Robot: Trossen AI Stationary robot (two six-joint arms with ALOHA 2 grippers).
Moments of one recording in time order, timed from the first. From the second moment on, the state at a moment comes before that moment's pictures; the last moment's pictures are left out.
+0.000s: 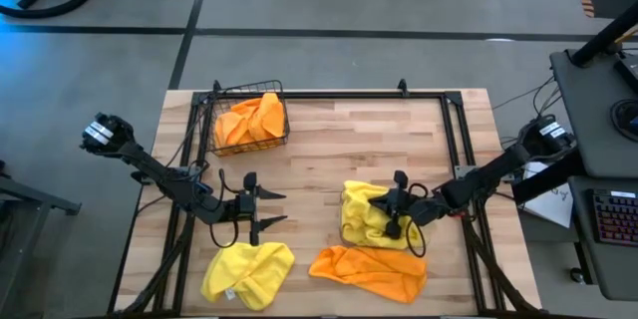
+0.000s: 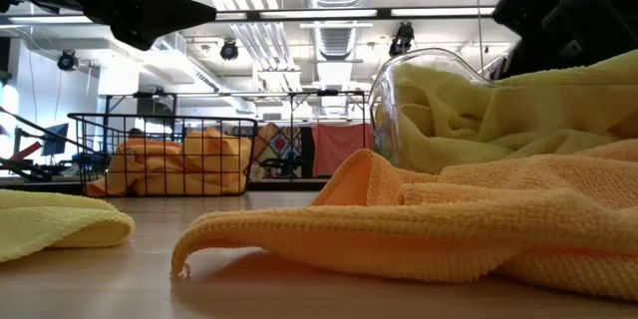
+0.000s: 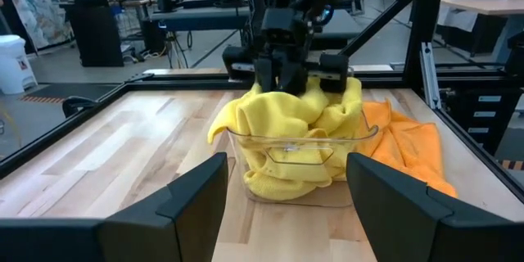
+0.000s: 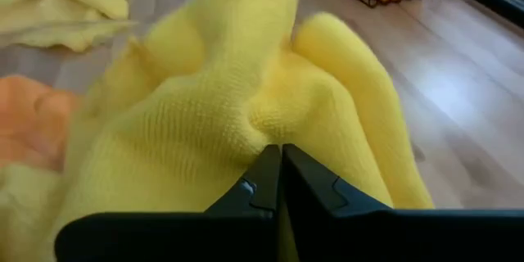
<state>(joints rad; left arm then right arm) -0.58 1.21 0.38 0.70 -0.70 -0.08 0.47 1.33 0.39 0.37 0.59 0.34</state>
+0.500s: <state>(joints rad) -0.58 1.21 0.38 0.69 -0.70 -0.08 0.47 1.31 0.75 -0.17 0.66 0.38</state>
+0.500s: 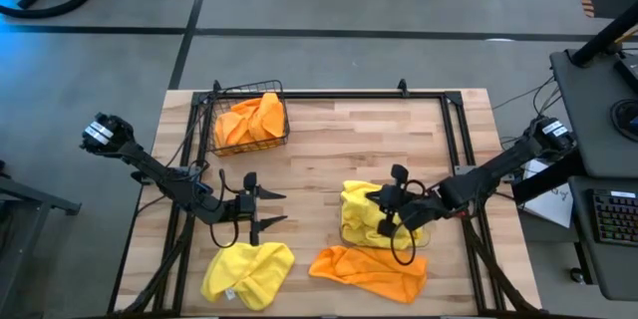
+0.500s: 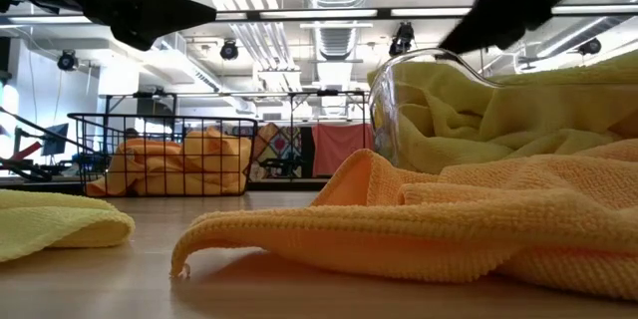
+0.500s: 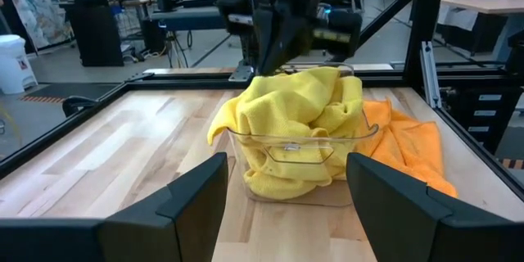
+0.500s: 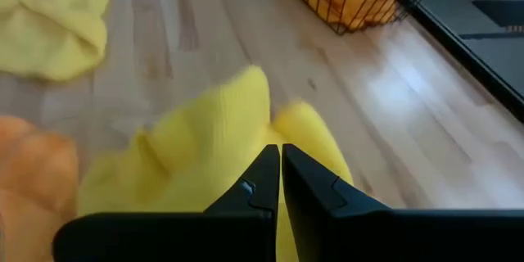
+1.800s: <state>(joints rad) -0.58 1.21 0.38 0.70 -0.70 -0.08 0.41 1.47 0.74 -0.19 0.52 0.50</state>
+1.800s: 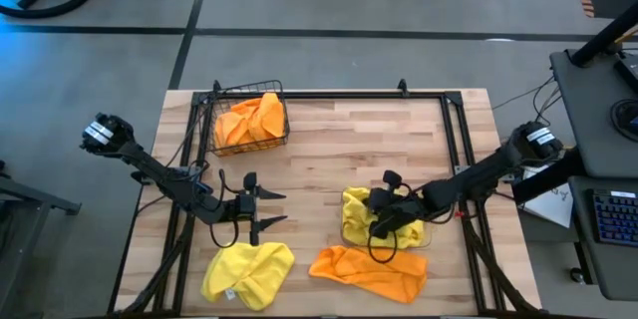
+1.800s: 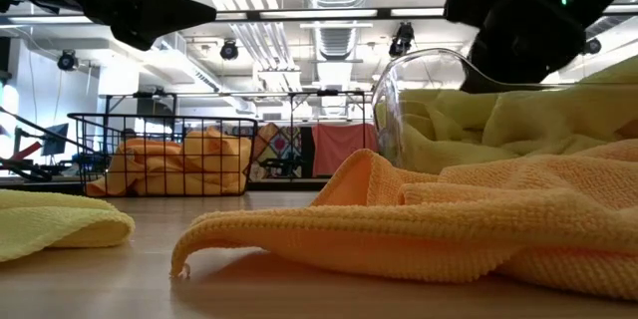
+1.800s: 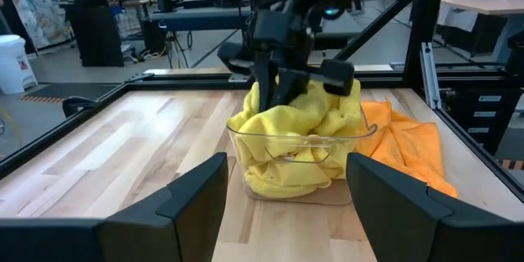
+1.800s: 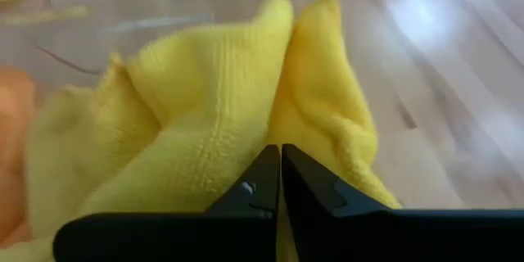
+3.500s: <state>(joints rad) -0.59 1.67 0.90 -0.06 -0.44 -0.10 0.60 1.65 1.42 -0.84 0.24 0.64</state>
